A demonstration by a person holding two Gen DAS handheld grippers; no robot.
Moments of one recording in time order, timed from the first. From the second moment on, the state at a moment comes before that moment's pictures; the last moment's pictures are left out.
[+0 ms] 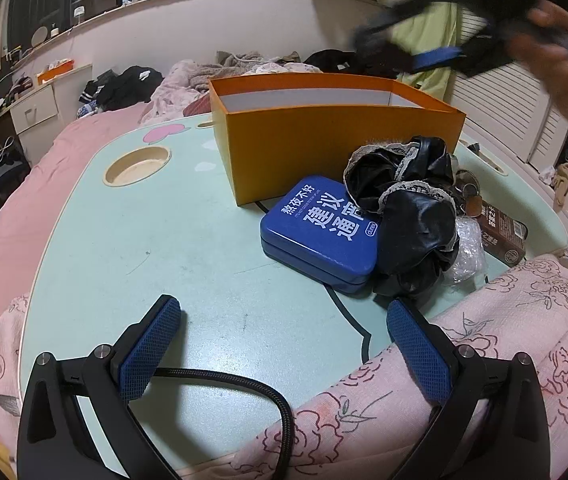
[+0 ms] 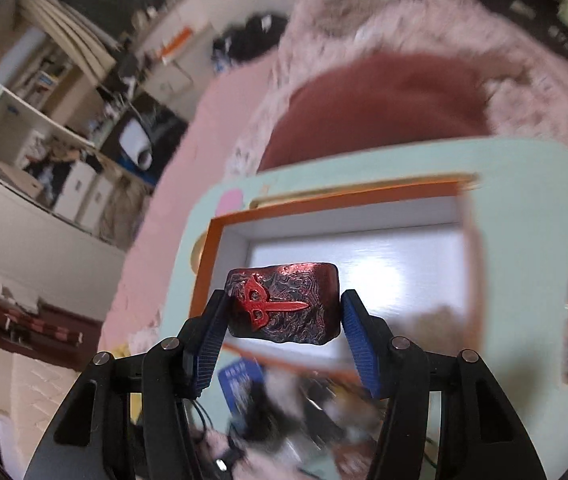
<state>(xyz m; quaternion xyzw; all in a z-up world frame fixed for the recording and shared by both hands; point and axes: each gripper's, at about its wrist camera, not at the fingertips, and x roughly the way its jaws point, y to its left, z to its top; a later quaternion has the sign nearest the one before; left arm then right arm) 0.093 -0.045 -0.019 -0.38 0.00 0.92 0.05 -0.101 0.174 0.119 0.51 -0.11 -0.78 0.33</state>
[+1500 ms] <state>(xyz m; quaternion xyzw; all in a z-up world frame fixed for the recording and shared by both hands) 0.093 -0.045 -0.018 -0.38 0.00 0.92 0.05 0.042 0.267 -0.011 0.33 0.08 -0.92 0.18</state>
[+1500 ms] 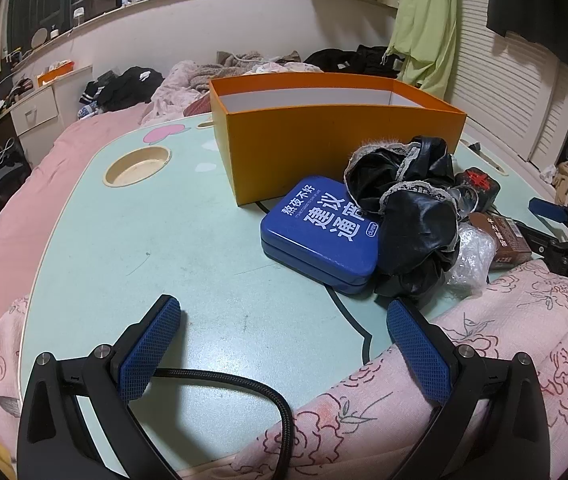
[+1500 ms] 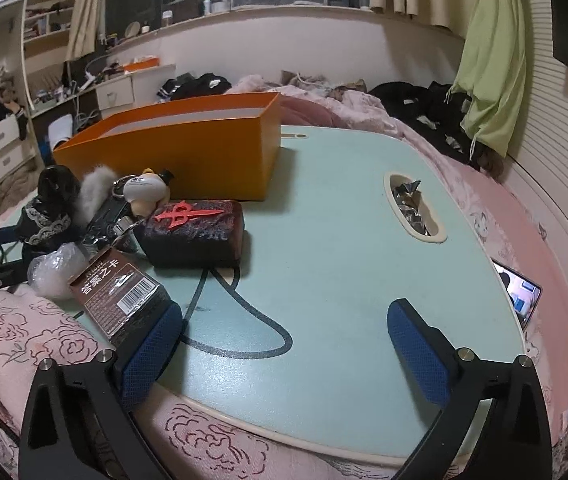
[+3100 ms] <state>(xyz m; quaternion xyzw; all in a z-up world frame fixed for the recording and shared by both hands) -0.133 0.050 0.021 -0.57 -0.15 0.78 0.20 0.041 0.264 -0.012 0.33 0.08 -0.92 0.19</state>
